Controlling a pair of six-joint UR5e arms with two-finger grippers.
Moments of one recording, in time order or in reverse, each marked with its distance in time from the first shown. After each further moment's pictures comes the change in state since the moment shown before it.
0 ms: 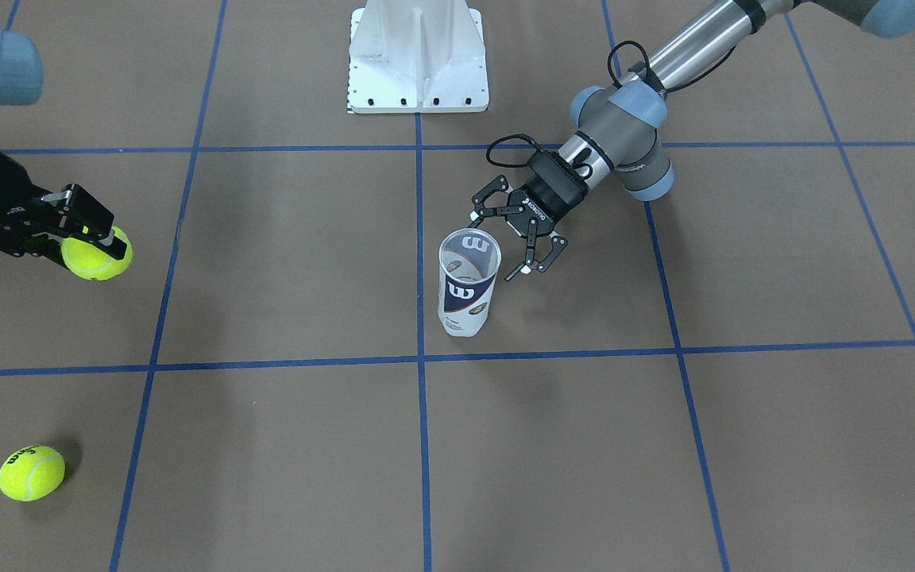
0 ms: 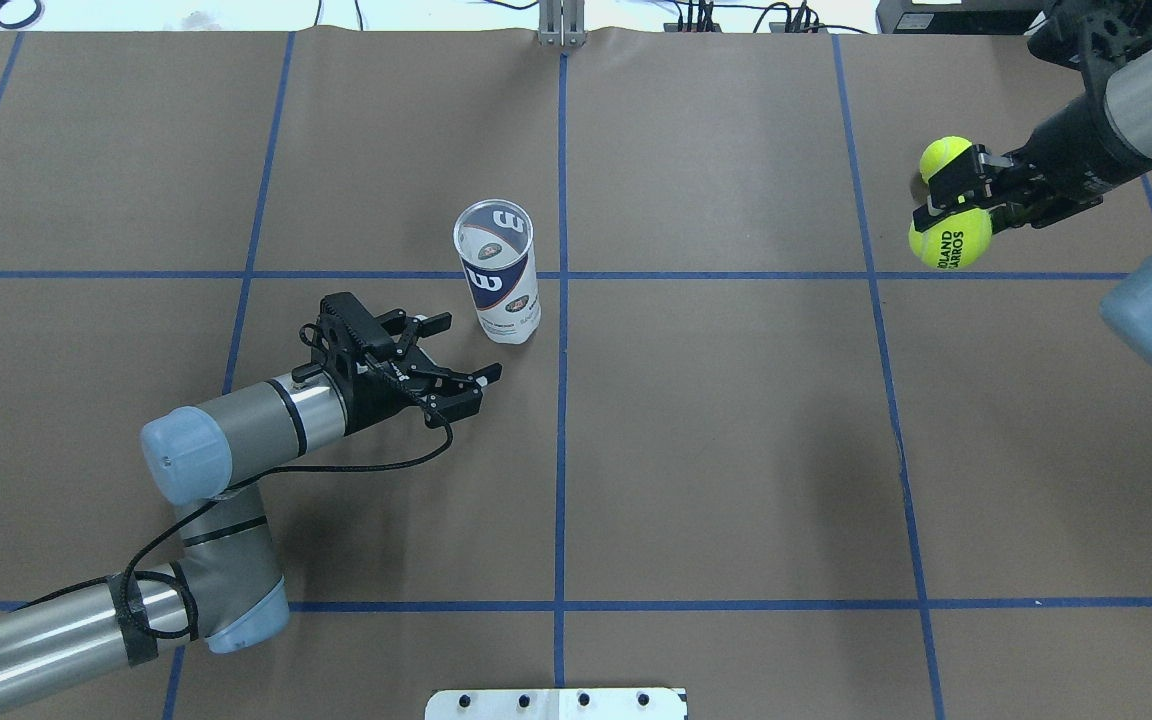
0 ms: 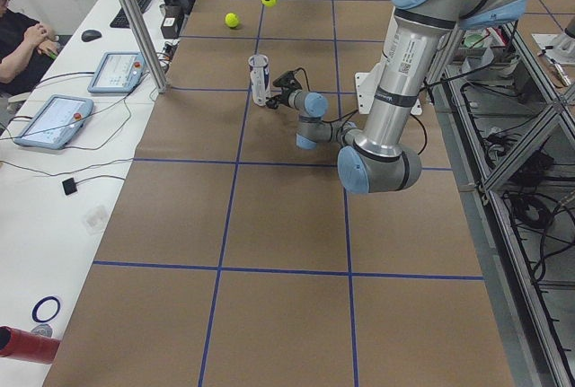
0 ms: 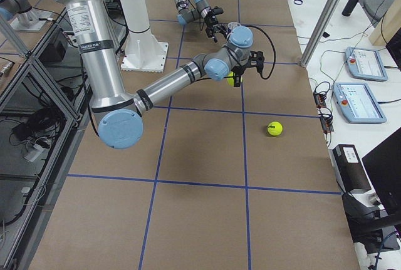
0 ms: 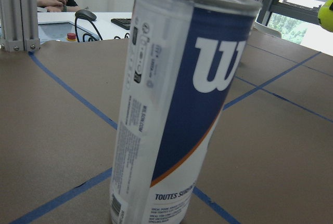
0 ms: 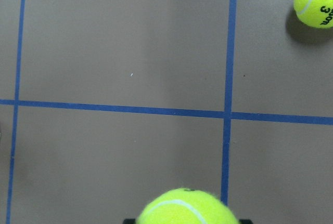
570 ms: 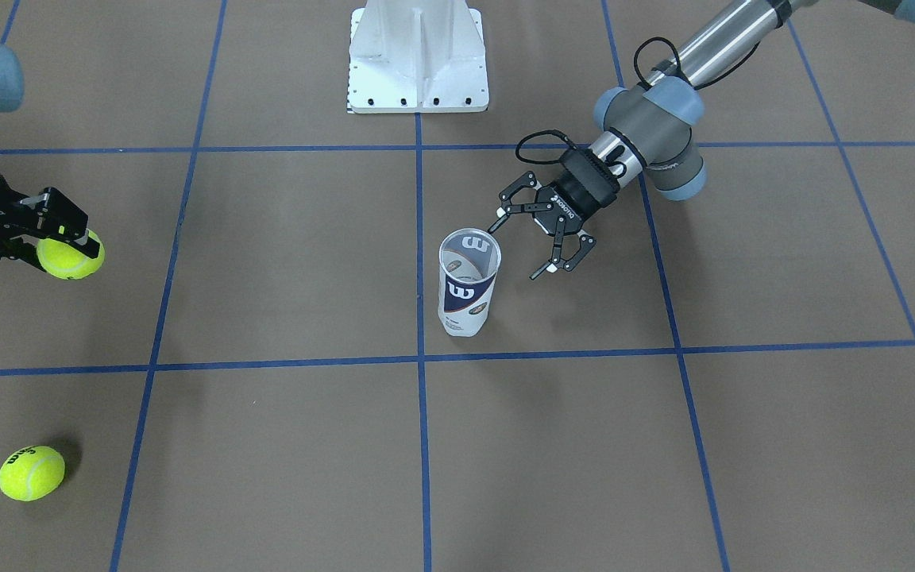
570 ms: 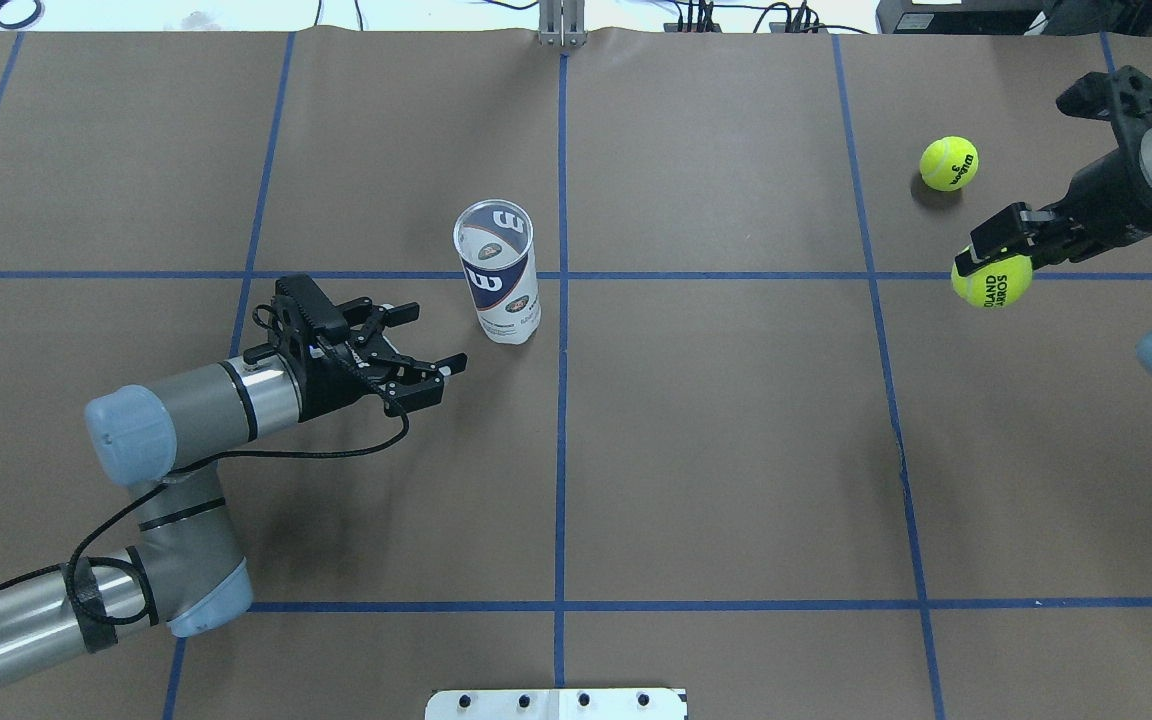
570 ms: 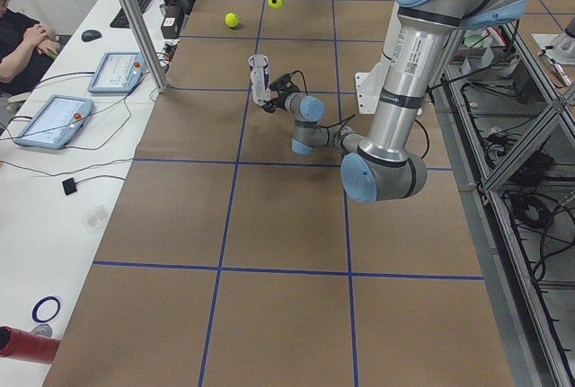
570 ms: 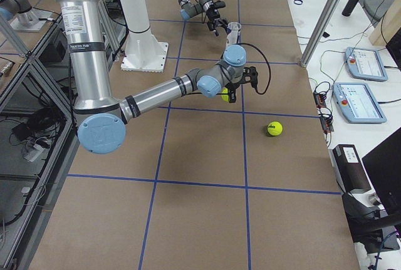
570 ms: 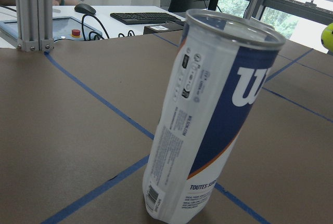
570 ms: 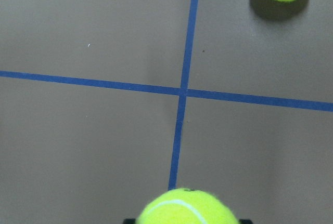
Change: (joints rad) left arm -0.038 0.066 -0.059 -0.005 -0.061 -0.014; right arm 0.002 -0.105 -0.020 0.050 -0.007 -0.170
